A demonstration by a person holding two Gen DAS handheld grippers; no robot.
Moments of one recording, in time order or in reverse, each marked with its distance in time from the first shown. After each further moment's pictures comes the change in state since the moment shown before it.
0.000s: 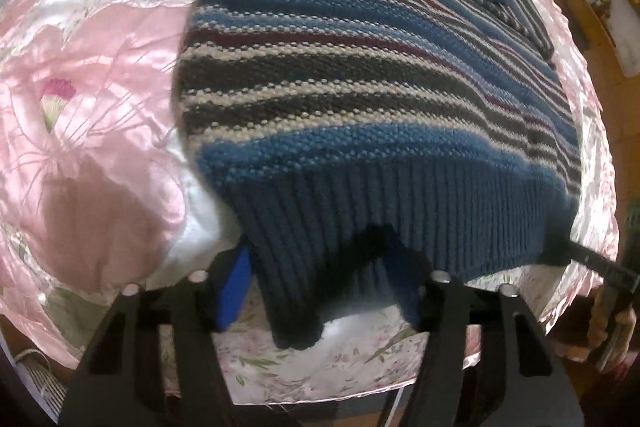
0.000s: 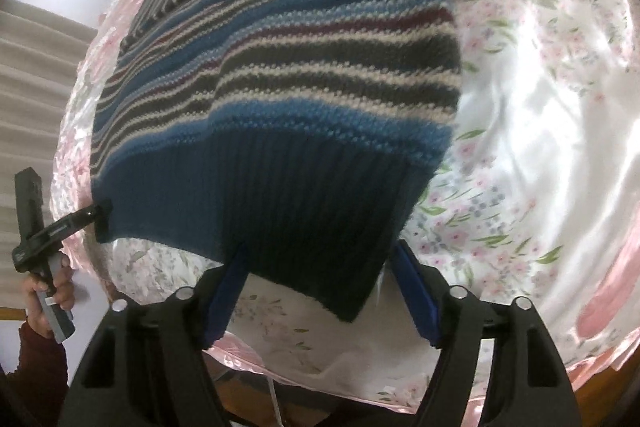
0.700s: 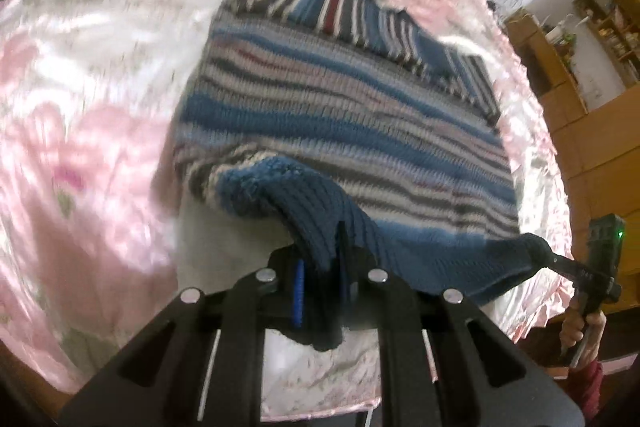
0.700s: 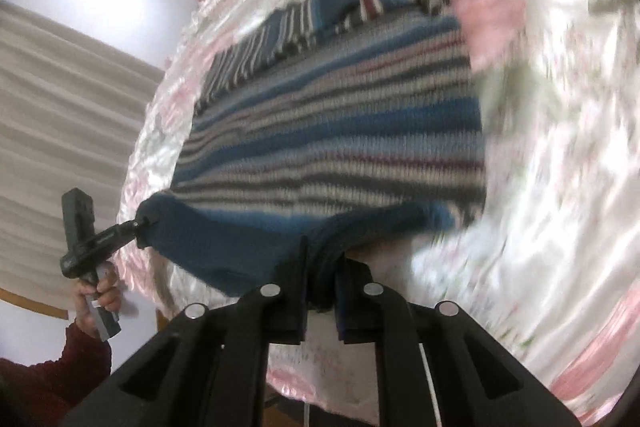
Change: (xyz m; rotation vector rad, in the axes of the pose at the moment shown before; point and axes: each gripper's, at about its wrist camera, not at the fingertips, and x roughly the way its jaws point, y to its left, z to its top) left arm -0.066 -0.018 0.047 0.015 -0.198 -0.134; right arm -0.070 -0.001 0.054 -0.044 -0.174 0.231
